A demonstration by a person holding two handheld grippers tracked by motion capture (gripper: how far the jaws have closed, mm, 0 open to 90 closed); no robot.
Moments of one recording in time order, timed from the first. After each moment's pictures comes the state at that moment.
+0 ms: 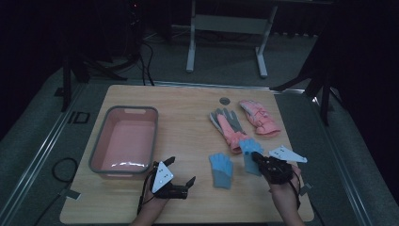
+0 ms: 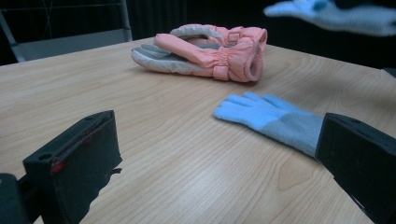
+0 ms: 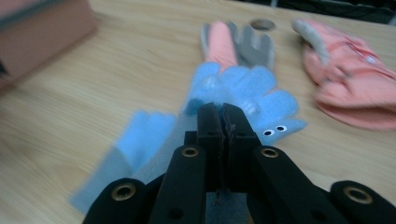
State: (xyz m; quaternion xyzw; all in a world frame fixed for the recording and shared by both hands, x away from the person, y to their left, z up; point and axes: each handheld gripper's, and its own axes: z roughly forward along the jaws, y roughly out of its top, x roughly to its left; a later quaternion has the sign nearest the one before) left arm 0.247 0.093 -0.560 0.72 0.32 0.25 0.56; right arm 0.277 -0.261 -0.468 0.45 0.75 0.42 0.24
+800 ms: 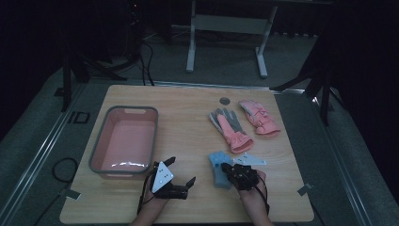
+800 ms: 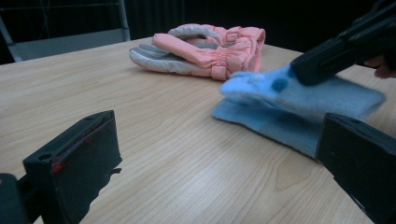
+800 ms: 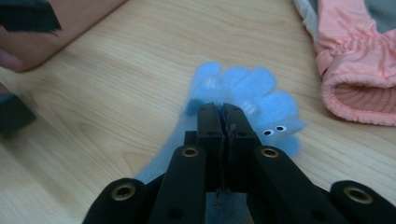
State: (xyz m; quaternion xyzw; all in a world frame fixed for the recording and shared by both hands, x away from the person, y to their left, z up) left arm 0.247 0.093 -0.560 0.72 0.32 0.25 0.56; right arm 0.275 -0.182 -0.514 0.43 0.79 0.40 0.17
